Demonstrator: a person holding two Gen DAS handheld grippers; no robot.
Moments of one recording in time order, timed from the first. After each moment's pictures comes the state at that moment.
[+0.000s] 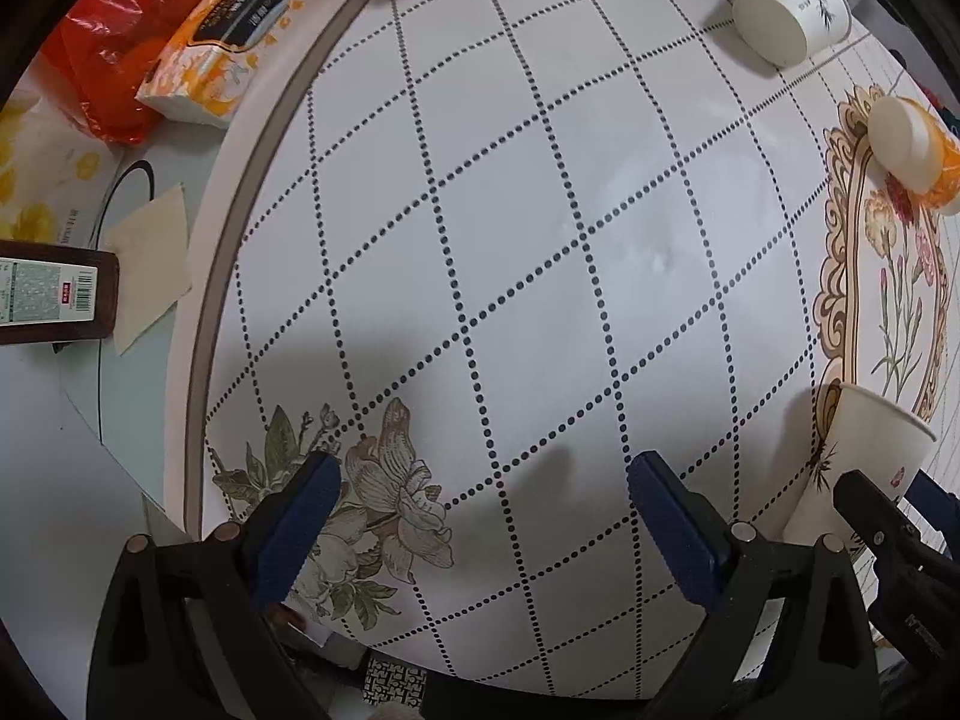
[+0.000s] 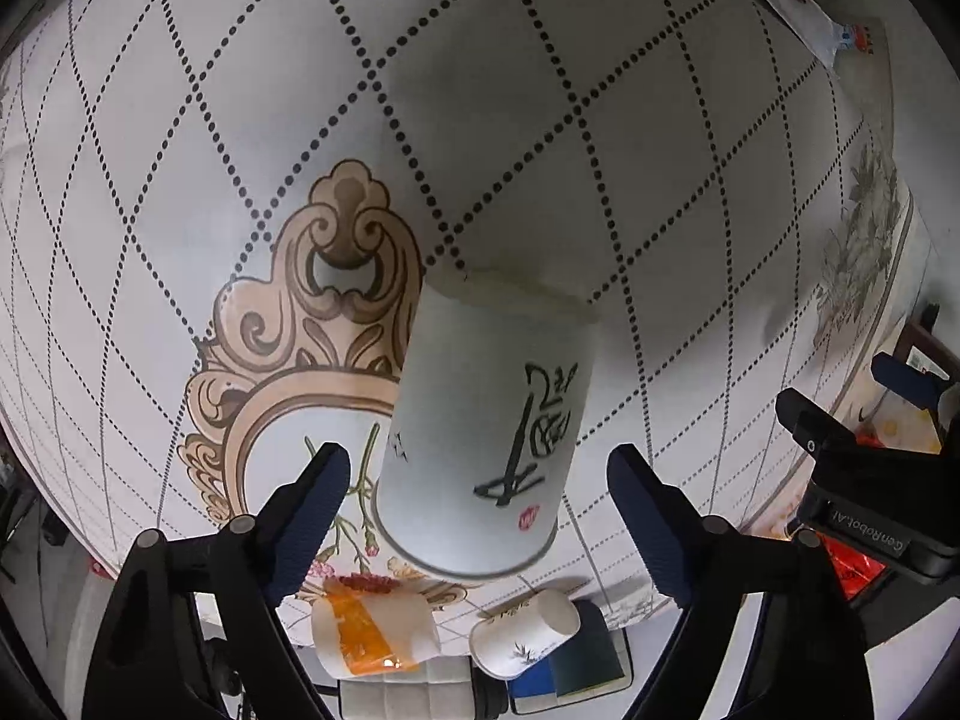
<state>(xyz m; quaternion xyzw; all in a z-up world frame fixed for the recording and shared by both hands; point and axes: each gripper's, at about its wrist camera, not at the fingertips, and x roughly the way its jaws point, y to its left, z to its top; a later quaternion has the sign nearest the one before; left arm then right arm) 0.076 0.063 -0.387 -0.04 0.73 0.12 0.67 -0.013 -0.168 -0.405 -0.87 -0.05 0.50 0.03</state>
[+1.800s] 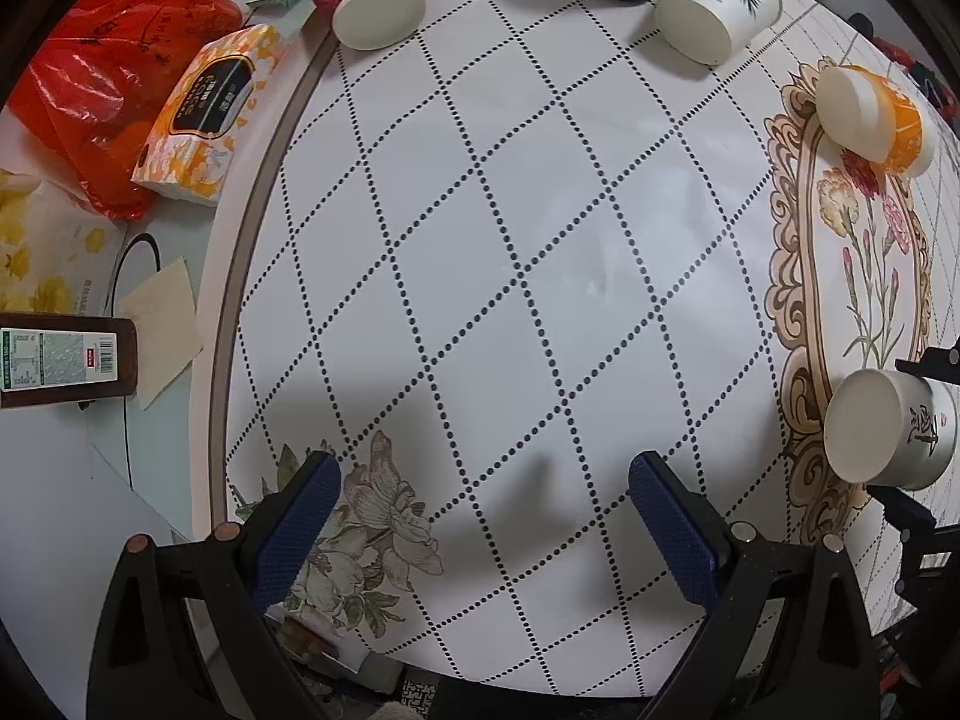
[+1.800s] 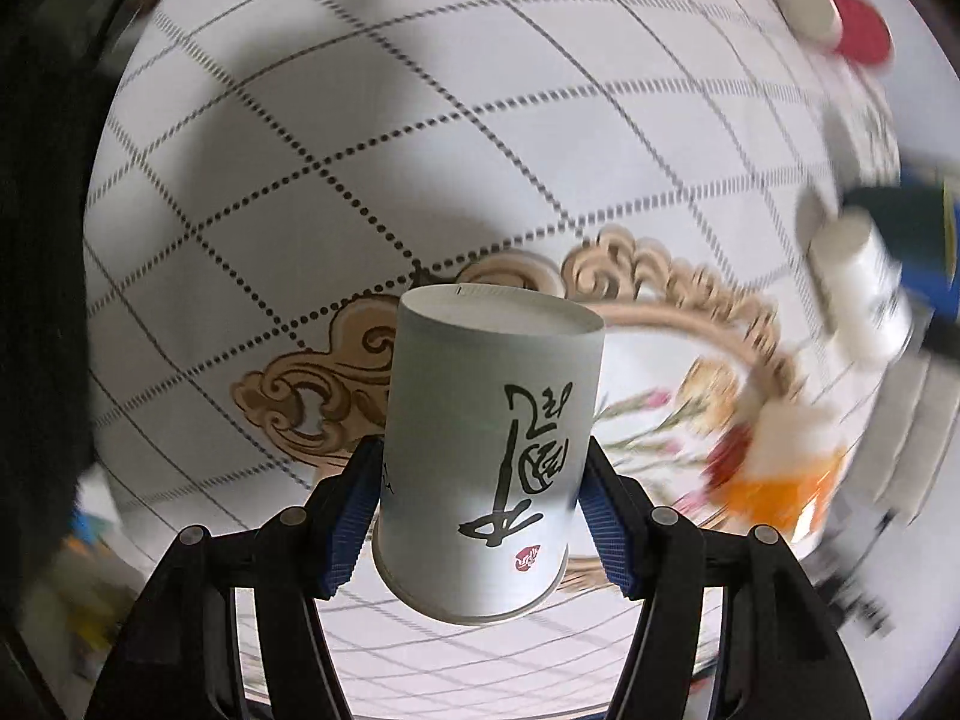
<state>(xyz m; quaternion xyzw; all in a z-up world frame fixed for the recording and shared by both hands) 0.092 0.027 -0.349 0.02 0.71 0.10 0.70 0.129 -0.088 -0.403 -0.61 0.52 0.40 0.45</state>
